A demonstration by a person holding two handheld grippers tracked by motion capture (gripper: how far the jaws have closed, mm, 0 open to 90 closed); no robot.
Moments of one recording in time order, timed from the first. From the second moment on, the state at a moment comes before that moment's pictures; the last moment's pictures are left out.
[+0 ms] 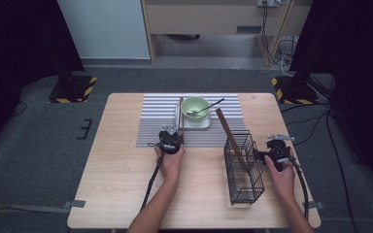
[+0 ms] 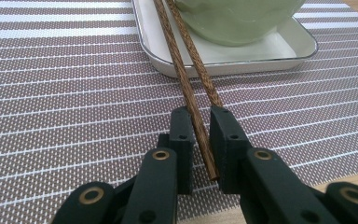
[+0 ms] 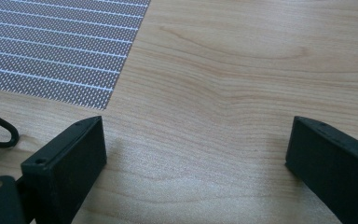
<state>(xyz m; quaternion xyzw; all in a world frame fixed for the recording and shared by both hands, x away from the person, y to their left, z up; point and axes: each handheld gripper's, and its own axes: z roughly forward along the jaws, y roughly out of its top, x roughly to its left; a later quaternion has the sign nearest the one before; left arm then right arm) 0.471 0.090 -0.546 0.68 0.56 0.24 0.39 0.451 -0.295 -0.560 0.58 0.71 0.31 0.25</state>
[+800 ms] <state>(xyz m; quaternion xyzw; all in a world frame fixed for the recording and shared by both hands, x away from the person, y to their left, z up) 0.465 0.091 -0.534 0.69 0.55 0.26 0.40 0.451 -0.295 -0.560 0.58 0.71 0.31 0.25</state>
